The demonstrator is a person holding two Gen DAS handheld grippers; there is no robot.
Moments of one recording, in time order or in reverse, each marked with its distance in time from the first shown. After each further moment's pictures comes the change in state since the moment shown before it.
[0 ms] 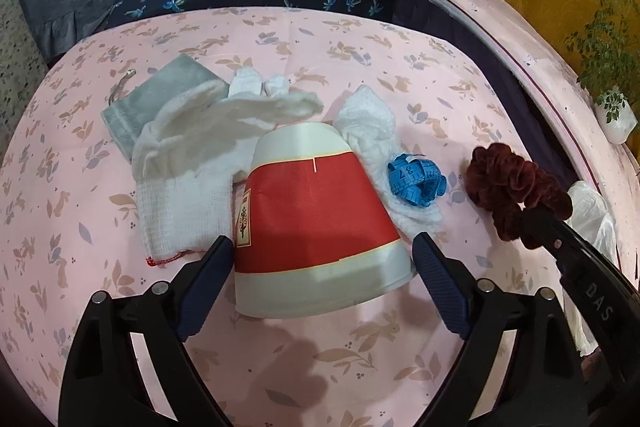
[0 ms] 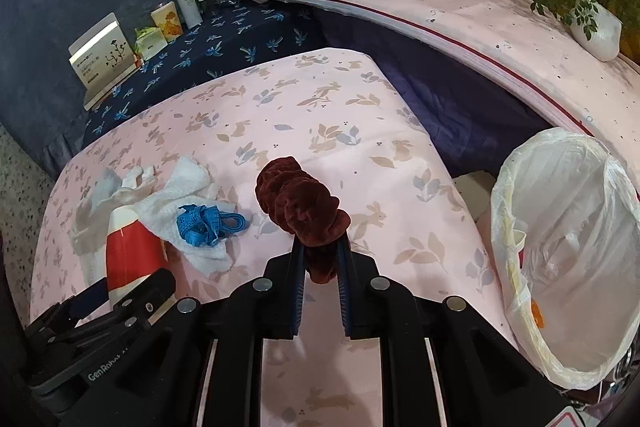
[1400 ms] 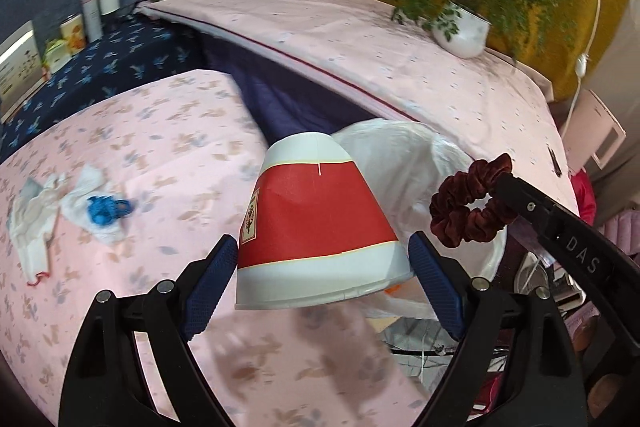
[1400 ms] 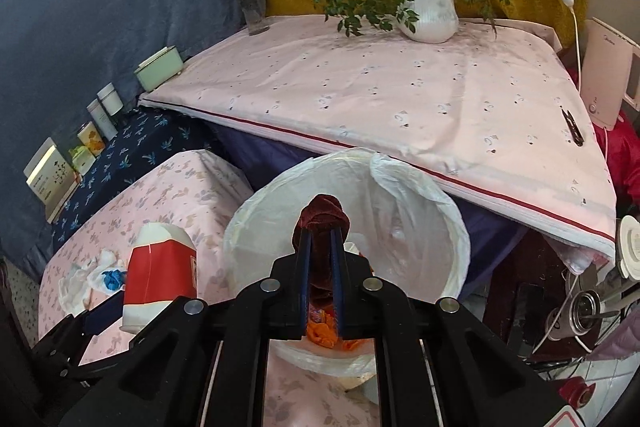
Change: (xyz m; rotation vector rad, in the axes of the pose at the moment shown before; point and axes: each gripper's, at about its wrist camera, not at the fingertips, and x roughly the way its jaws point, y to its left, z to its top) left arm -0.073 -0.232 -0.061 0.408 -0.069 -0.280; right arm -0.140 -0.207 -0.030 0.309 -0.198 -0.162
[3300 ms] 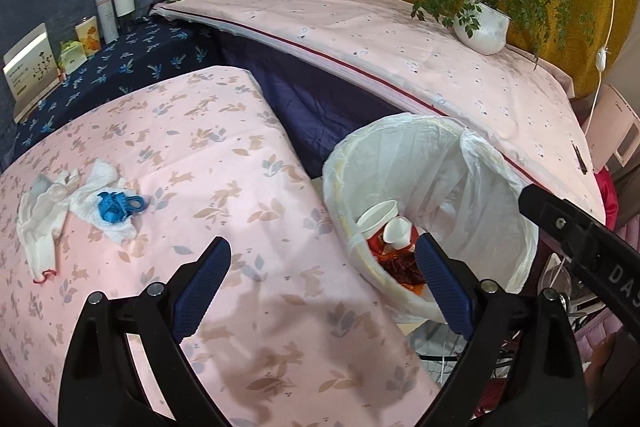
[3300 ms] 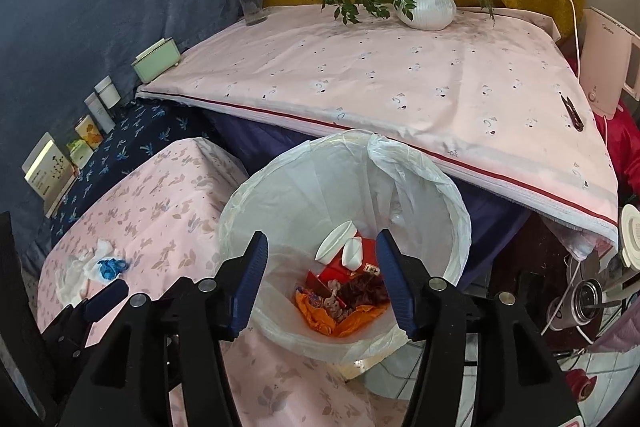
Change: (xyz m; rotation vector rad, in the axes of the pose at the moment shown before) left arm 0.010 0.019 -0.011 -0.006 -0.020 0.102; right arm 0.003 0.003 -0.016 -0.002 0.031 0.005
